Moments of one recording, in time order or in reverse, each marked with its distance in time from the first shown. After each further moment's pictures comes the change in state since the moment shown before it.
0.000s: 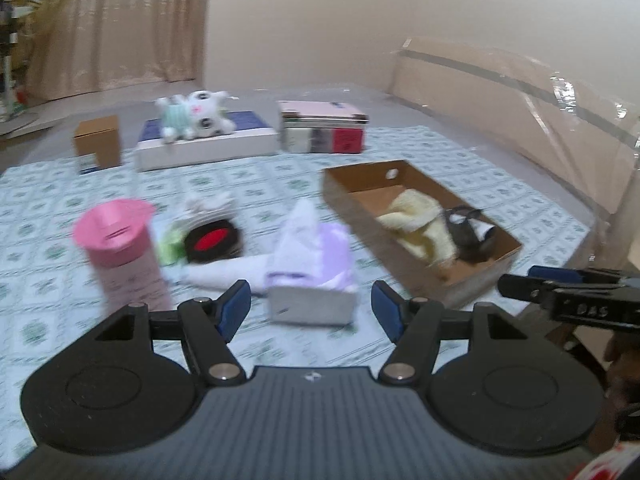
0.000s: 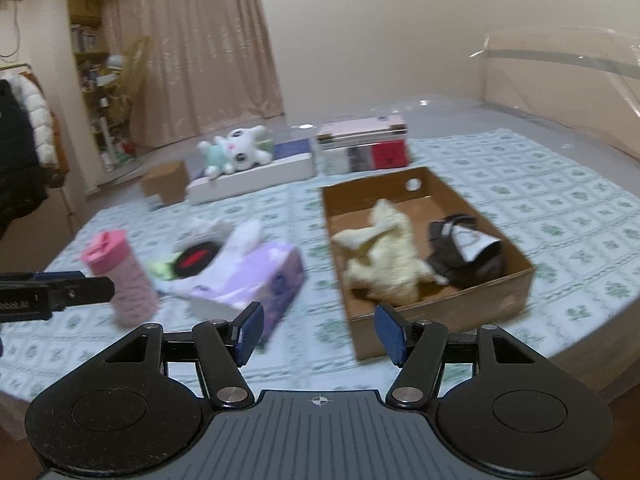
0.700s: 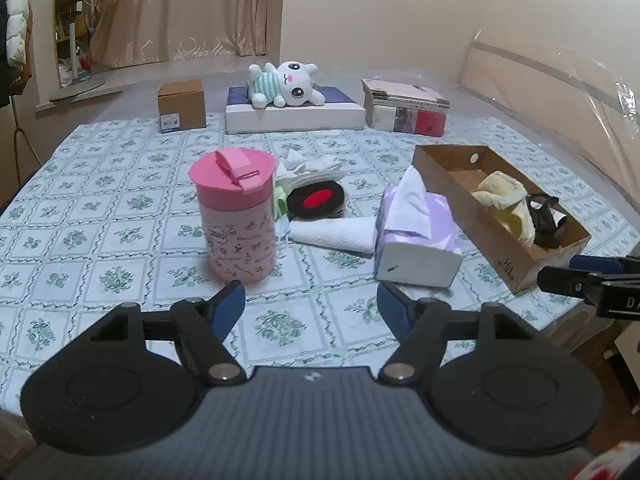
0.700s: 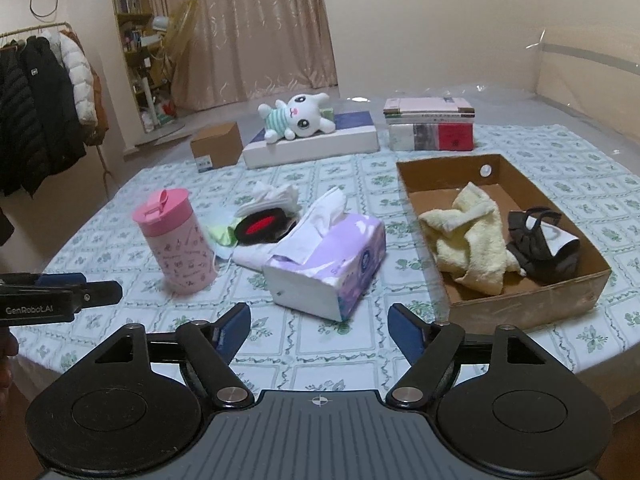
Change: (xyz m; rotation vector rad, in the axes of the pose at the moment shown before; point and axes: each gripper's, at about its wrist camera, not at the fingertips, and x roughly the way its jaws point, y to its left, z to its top) left arm -0.020 0.070 -0.028 -0.084 0.062 0.162; right arm 0.030 0.066 -0.010 -0.086 0.091 0.080
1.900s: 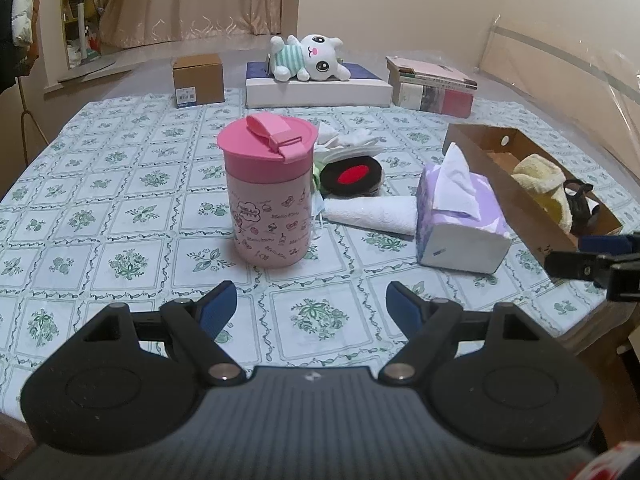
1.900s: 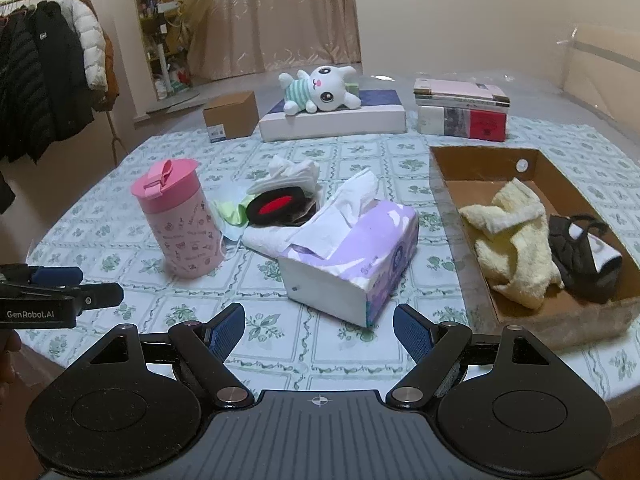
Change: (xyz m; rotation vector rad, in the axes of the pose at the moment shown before) left arm 0.039 0.031 -0.007 -0.015 0.056 0.031; right arm 0.054 0.019 0.009 -0.071 0.076 0.024
